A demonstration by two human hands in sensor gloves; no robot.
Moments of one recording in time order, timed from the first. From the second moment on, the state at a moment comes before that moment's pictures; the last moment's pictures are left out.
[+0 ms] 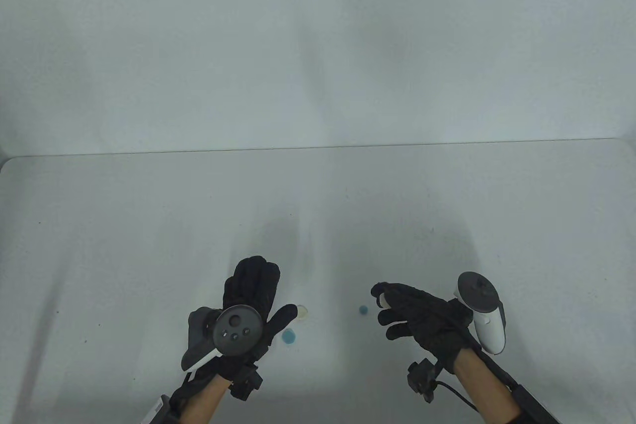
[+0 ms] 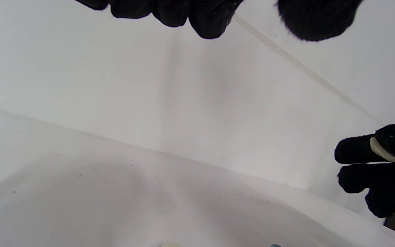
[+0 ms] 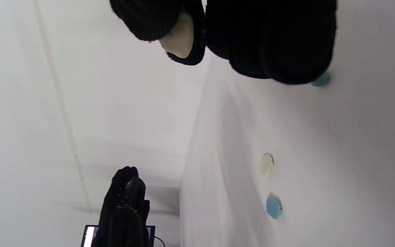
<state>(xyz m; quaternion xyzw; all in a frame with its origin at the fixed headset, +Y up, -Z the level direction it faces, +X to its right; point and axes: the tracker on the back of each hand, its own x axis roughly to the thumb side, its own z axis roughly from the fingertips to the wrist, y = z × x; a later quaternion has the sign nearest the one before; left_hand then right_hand) -0.172 -0.664 -0.310 0.07 -0.22 0.18 0.96 0.179 -0.702 -0.329 0.07 0.16 0.76 0.63</state>
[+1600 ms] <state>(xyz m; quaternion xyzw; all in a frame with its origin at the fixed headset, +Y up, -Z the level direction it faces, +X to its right) -0.173 -0.661 -0.310 0.07 -0.22 0.19 0.95 0.047 -0.716 -0.415 0.08 0.12 0.94 0.30</state>
